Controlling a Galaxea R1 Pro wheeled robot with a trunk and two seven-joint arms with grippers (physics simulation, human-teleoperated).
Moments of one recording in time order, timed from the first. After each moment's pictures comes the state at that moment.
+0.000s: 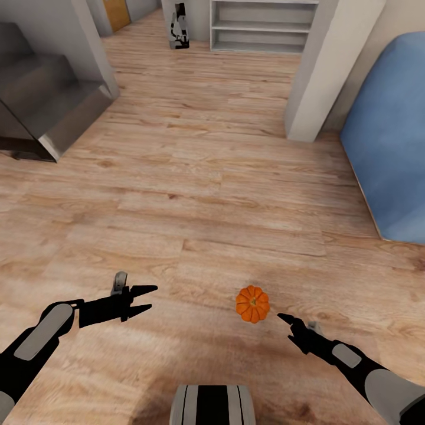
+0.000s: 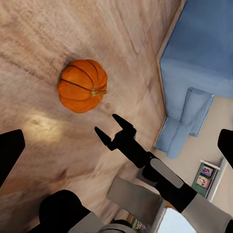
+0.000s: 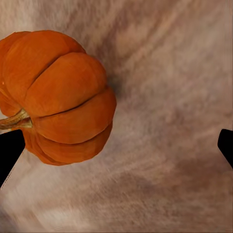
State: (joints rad) left arm -0.53 0.44 -0.23 -1.12 1.43 1.00 -0.33; right arm -0.75 -0.25 0.53 -0.13 -1.45 0.39 0.55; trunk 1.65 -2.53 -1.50
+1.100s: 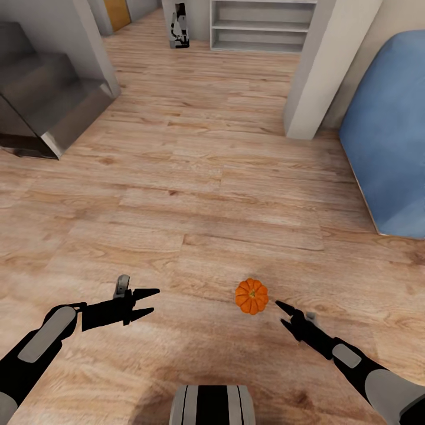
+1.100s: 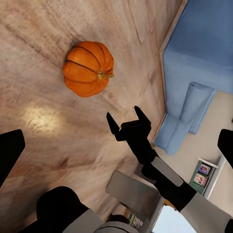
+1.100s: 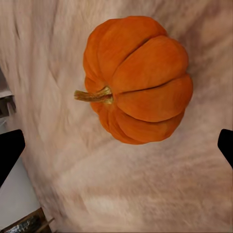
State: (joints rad) left arm -0.53 0.43 -0.24 -1.11 1.43 1.00 -0.33; right arm -0.75 -0.25 0.53 -0.13 -1.45 0.37 0.85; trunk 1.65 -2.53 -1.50
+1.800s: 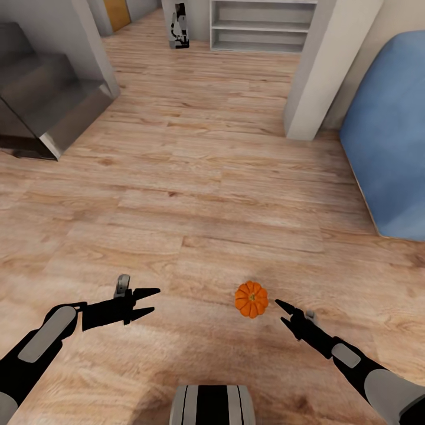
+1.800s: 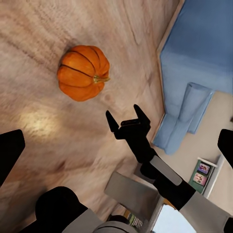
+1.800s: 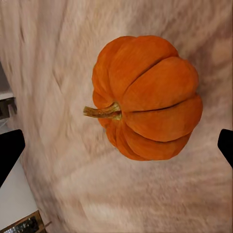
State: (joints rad) left arm -0.53 0.42 -0.24 -1.12 1.43 1.00 -0.33; right arm -0.75 -0.25 0.53 -0.13 -1.45 0.33 0.85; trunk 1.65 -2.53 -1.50
